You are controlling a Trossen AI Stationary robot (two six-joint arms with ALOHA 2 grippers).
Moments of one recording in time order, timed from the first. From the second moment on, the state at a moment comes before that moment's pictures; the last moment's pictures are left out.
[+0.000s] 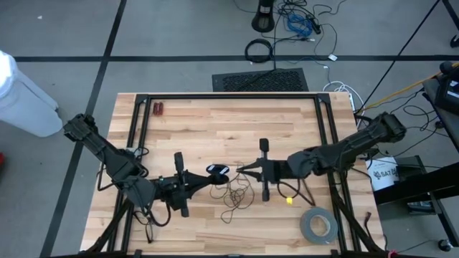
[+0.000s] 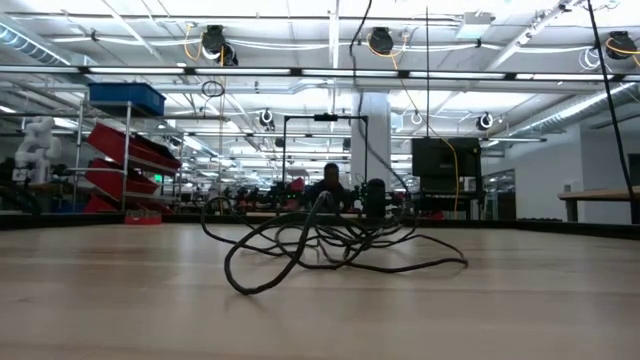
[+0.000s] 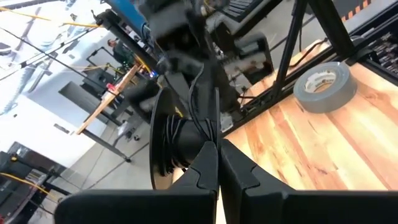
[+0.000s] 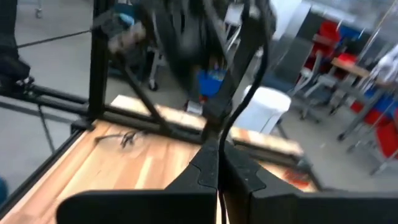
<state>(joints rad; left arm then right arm) -0.67 1.35 1.27 -0.13 -0.84 0.58 0.40 1.35 1.08 0.17 0.42 -0.23</state>
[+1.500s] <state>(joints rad) -0.65 1.35 1.27 -0.08 -0.23 0.62 0.18 1.68 1.50 -0.13 -0.14 -0.33</state>
